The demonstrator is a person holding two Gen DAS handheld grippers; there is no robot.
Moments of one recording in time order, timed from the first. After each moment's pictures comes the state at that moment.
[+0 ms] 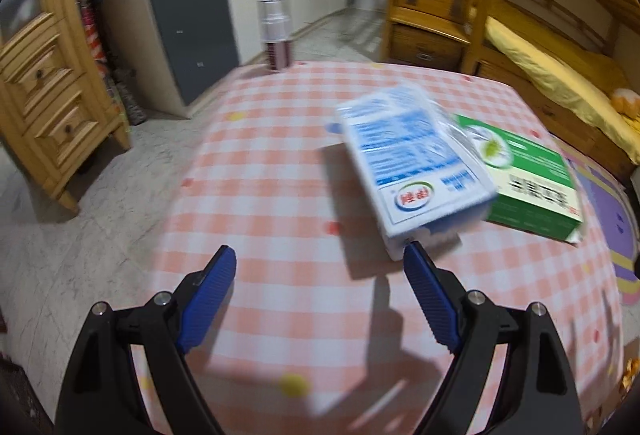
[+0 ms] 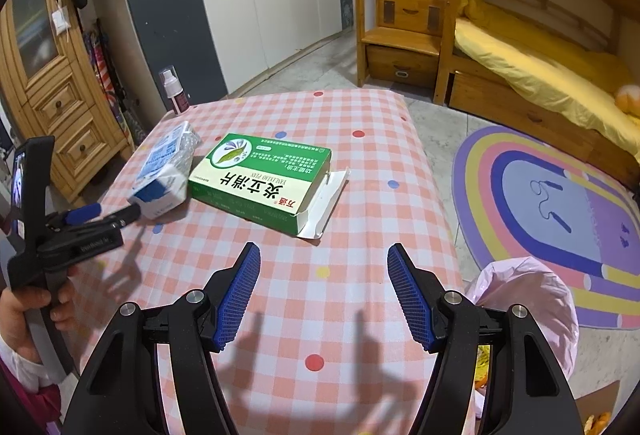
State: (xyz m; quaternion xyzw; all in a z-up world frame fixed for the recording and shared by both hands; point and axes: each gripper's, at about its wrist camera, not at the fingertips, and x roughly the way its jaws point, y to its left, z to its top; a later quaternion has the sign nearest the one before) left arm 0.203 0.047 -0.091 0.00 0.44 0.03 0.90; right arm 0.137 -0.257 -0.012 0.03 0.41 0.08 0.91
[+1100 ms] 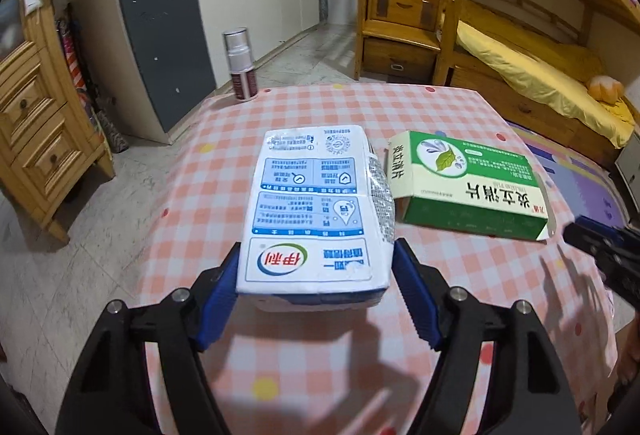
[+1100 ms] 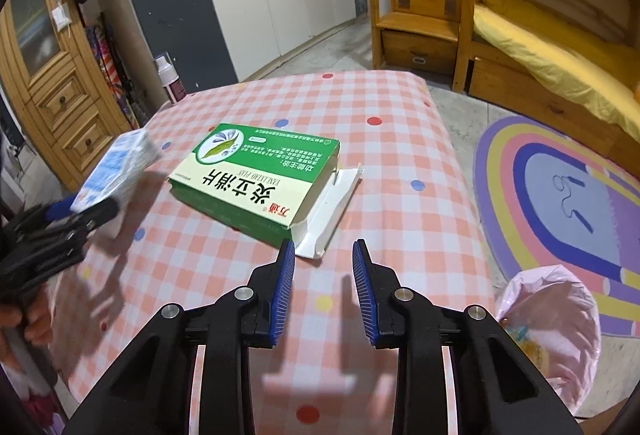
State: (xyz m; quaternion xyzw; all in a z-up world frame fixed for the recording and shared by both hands) left arm 0.193 0.023 -0.075 0.02 0.41 -0.02 0.91; right arm 0.181 -0.258 -0.047 0.04 0.44 0.11 0.89
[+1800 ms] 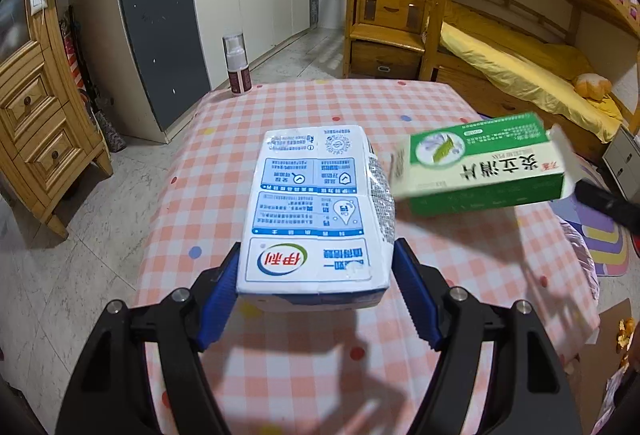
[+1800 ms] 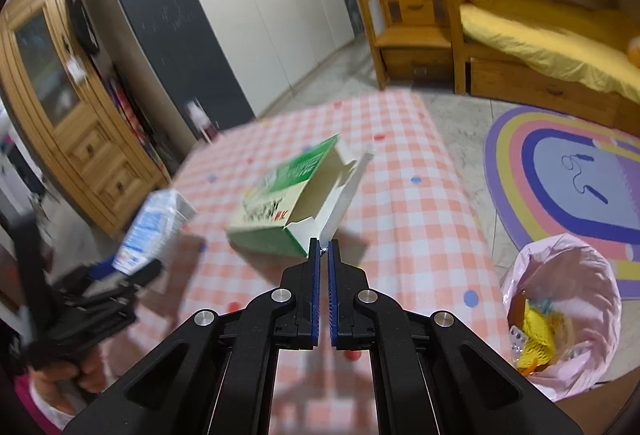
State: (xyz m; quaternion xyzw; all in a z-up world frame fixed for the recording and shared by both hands) left arm 0.135 0.011 -0.059 0.02 0.40 -0.04 0.91; right arm 0.114 -0.281 0.005 0.13 0.38 0.12 0.91
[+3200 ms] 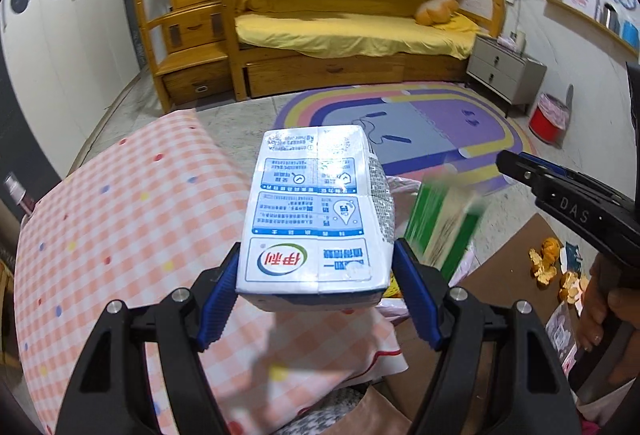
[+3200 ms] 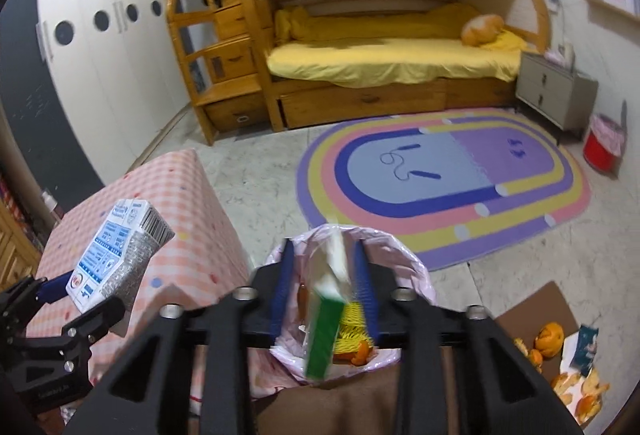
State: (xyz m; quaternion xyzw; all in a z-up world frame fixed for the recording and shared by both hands) left arm 0.076 -0.266 -0.052 0.14 0.38 -0.30 0.87; right arm 0.005 -0.490 -0.016 0.16 0.33 -0.17 0.91
